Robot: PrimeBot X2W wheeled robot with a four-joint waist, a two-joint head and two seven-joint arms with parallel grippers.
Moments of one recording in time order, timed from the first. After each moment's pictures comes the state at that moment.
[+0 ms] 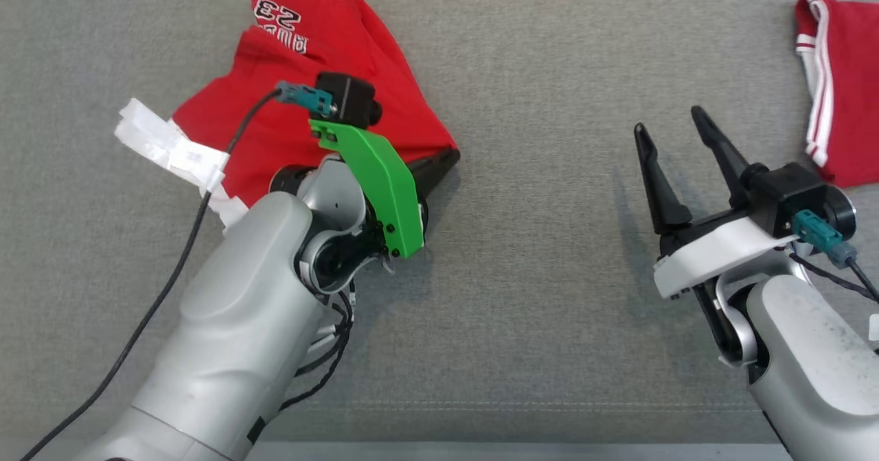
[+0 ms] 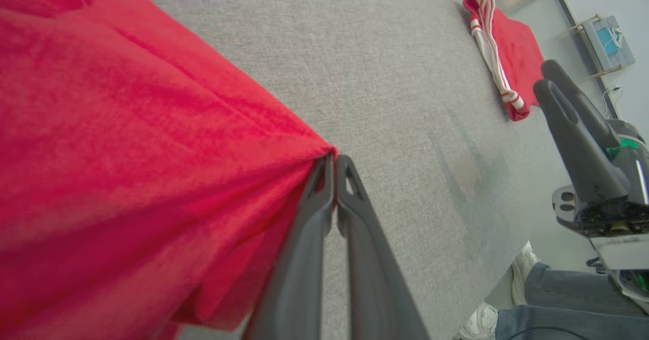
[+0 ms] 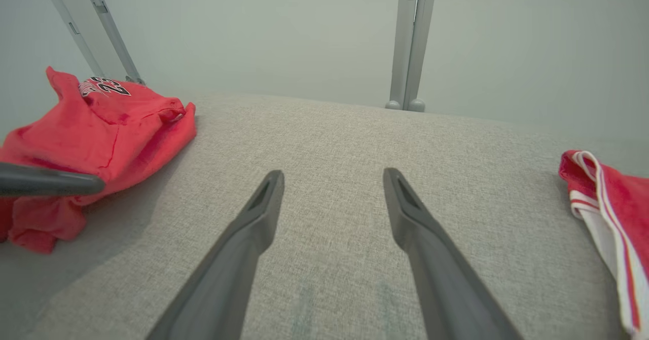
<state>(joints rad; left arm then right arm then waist) -0.78 0.02 -0.64 0.51 -0.99 -0.12 0.40 -0.32 -0.33 0.43 0.10 0.34 -0.12 -0.21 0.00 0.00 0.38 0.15</state>
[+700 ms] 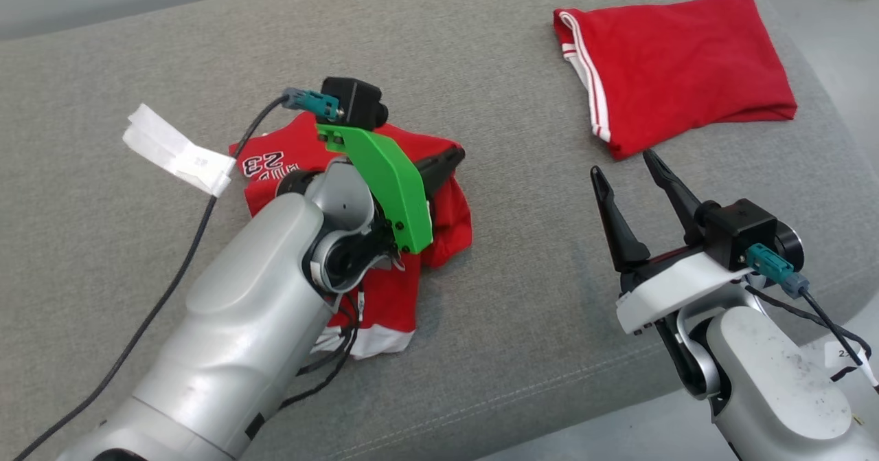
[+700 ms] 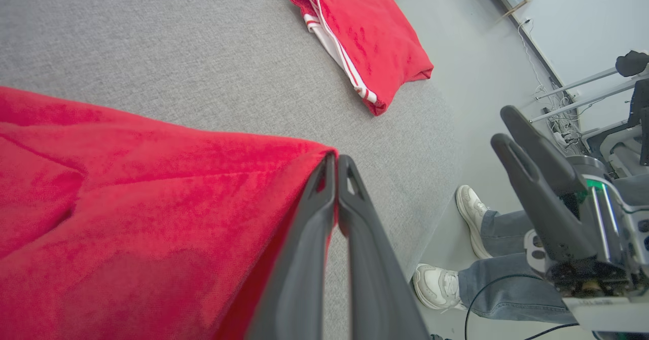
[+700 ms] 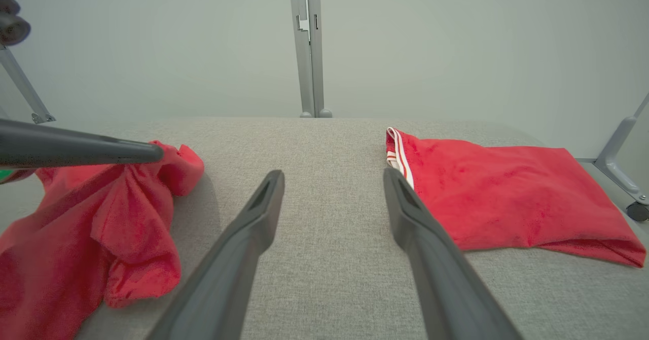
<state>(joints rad) -0.78 0.03 -0.76 0.49 -1.07 -0.05 0.35 -0.26 -0.26 0.48 0.13 0.35 -0.11 -0.22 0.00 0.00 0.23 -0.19</state>
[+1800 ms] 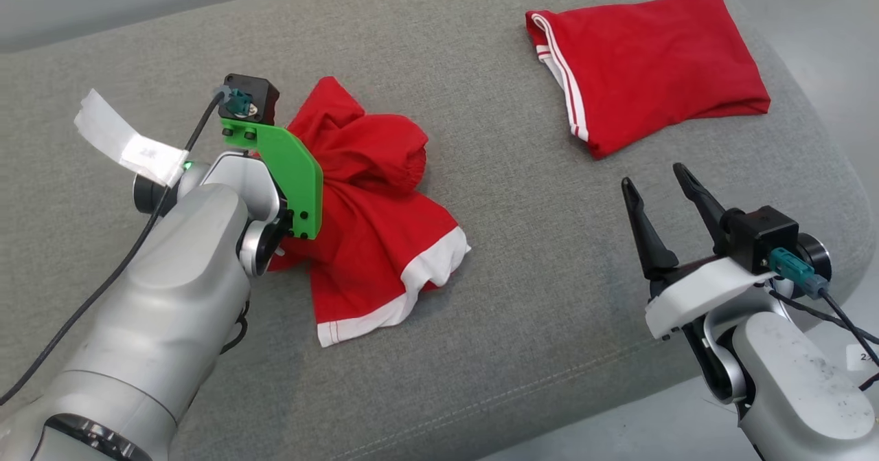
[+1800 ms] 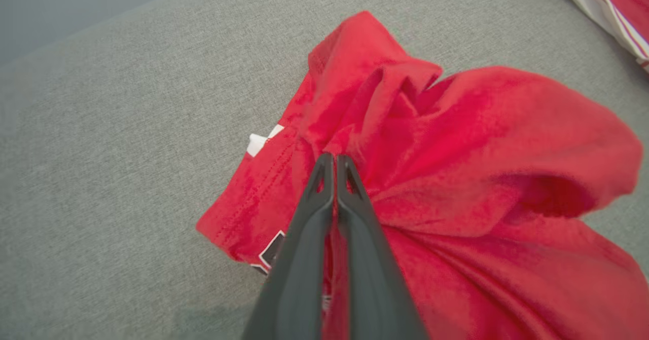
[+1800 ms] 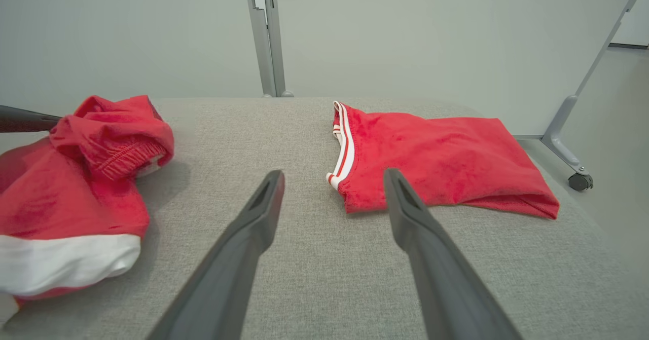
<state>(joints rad) -0.91 0.12 -0.84 0.87 -0.79 0.09 0.24 -0.25 -0.29 0.46 0.21 0.37 -0.10 -0.24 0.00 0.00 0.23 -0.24</state>
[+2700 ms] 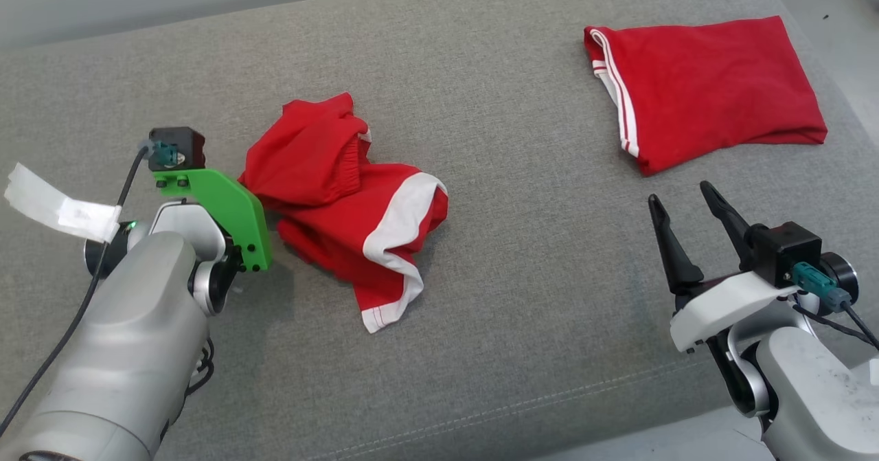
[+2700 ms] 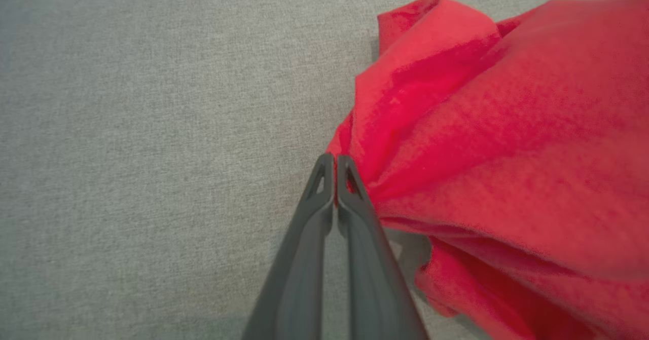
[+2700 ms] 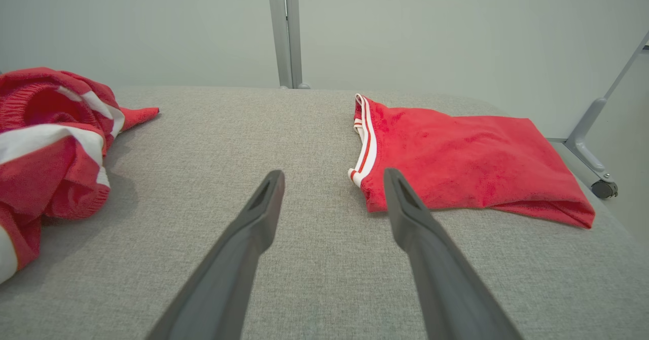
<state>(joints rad) -0.84 0.16 -0.75 0.97 -0.85 0.10 0.14 -0.19 -0.33 0.43 0.21 0.37 -0.10 -0.24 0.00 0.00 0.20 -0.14</state>
